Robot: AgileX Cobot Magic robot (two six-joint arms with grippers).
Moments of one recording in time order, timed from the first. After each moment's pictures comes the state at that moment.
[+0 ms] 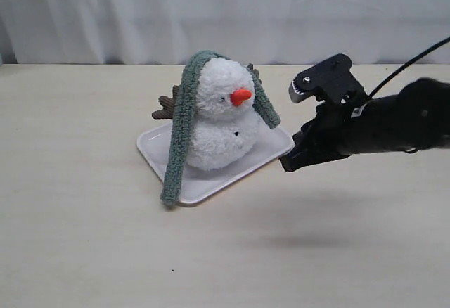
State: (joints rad) left arm -0.06 0.00 0.00 0.04 0.32 0.01; right arm 0.36 1.61 -0.82 0.31 0.14 -0.51
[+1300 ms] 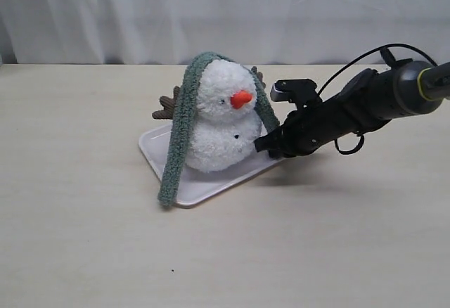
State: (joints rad) left arm -0.06 0.00 0.00 0.04 0.32 0.01; right arm 0.23 2.14 -1.25 0.87 0.40 -0.87
